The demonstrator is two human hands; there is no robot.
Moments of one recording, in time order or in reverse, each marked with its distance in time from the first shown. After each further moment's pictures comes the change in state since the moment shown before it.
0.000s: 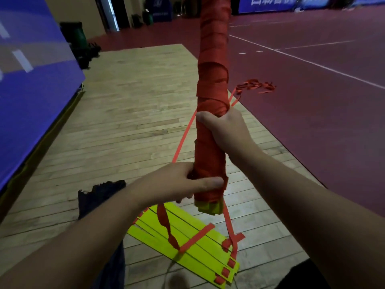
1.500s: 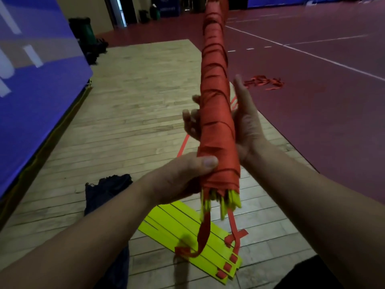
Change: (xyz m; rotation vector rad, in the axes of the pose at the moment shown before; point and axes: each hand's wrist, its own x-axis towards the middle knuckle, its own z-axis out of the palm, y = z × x) left_hand -0.009 0.004 0.015 -0.837 -0.310 0.438; right_hand -0.015 -0.011 -0.011 1.127 -0.665 0.425
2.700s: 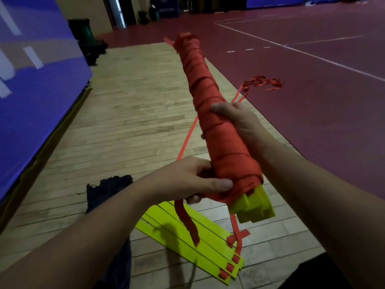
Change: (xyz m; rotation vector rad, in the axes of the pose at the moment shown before) left_hand -0.004 0.007 -0.010 0.458 0.175 -0.262; right_hand 0.003 -0.007 -0.008 -0.654 0.432 -0.226
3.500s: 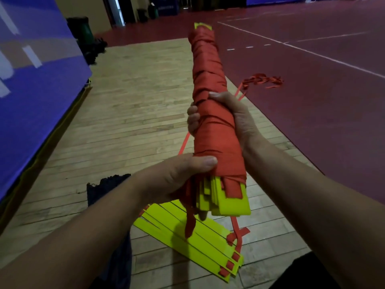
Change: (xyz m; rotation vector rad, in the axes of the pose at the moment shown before) left_hand -0.005 -0.003 -0.002 -0.430 -0.156 0.025; right_hand -0.002 0.002 0.020 0.676 -0.536 0.254
